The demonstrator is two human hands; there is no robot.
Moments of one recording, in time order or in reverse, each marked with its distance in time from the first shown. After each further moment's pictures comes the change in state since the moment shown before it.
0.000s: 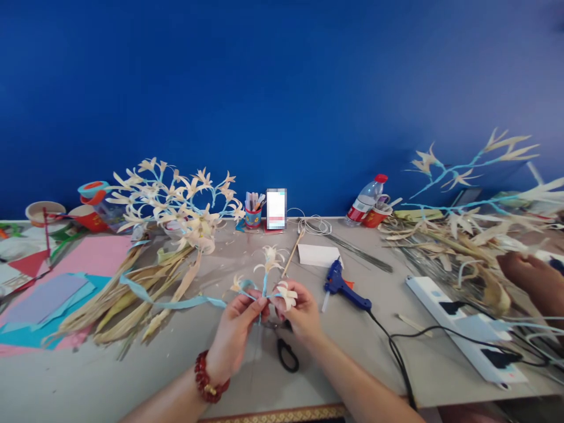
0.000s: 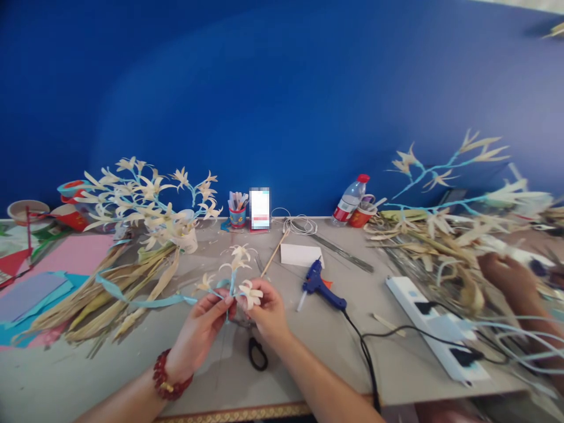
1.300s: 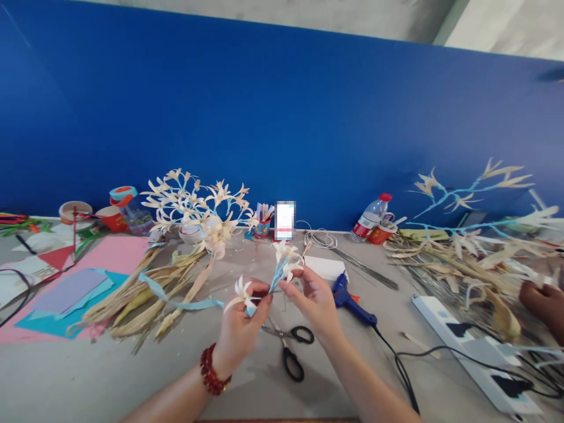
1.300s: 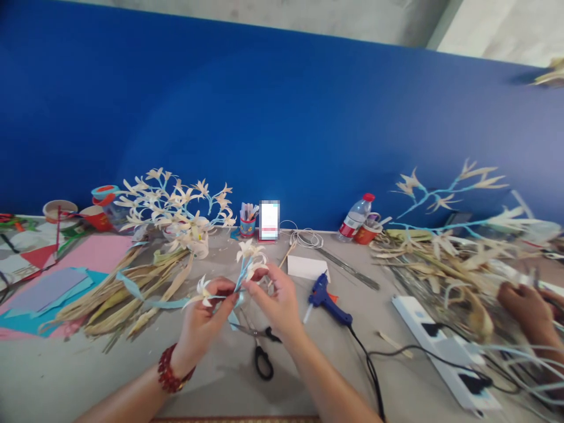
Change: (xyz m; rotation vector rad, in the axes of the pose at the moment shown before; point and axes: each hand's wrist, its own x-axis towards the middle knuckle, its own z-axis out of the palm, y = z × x) left_hand -0.009 0.035 0.005 0.558 0.083 0.564; right_hand 0.016 -0.069 0.026 -0.559 -0.093 -0.357
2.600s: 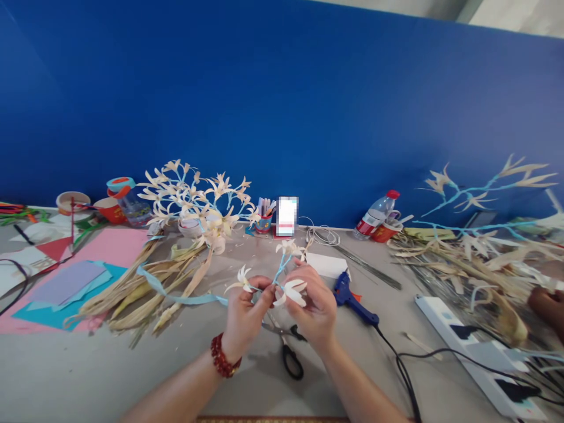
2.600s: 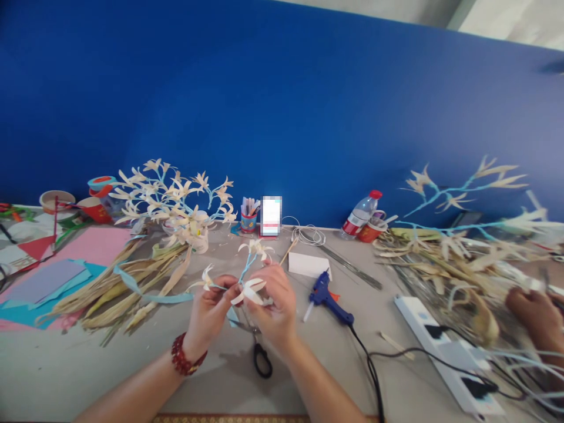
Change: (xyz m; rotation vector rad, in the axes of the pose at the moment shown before) left_hand 0.009 -0.018 0.013 -0.119 -0.046 -0.089; right_hand -0.006 0.004 0.006 -0.127 0.061 -0.375
